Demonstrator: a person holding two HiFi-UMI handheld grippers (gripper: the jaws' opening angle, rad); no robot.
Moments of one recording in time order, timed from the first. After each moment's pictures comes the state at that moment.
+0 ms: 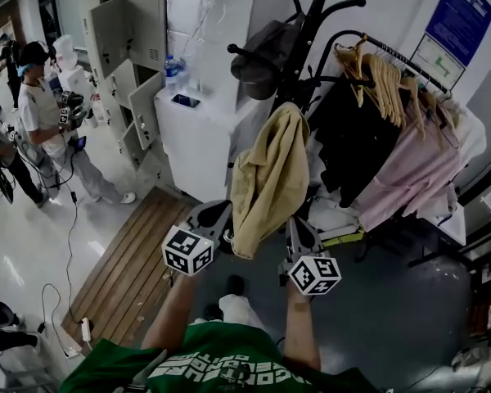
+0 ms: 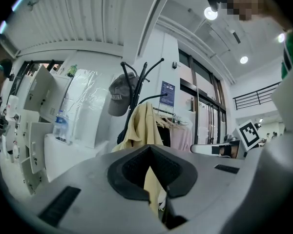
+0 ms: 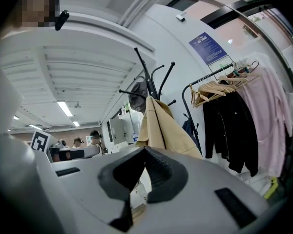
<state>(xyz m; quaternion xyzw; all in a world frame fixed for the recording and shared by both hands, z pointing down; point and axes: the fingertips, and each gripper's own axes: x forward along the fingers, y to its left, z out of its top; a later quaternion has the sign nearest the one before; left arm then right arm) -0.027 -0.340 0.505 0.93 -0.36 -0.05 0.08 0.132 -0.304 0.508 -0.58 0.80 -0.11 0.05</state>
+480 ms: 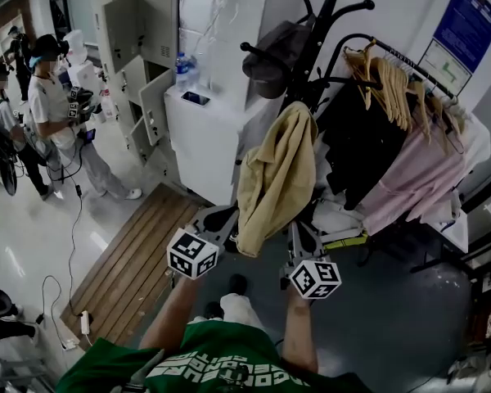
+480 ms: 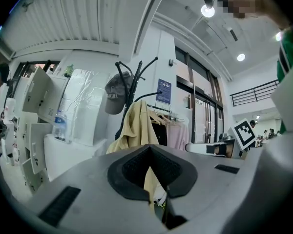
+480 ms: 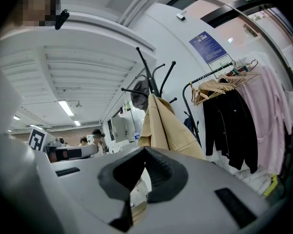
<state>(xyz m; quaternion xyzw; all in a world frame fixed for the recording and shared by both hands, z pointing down) -0.027 -0.312 0.511 0.94 -0.34 -0.03 0.07 0.125 -0.287 0.520 -0.58 0.81 -0.11 0.05</state>
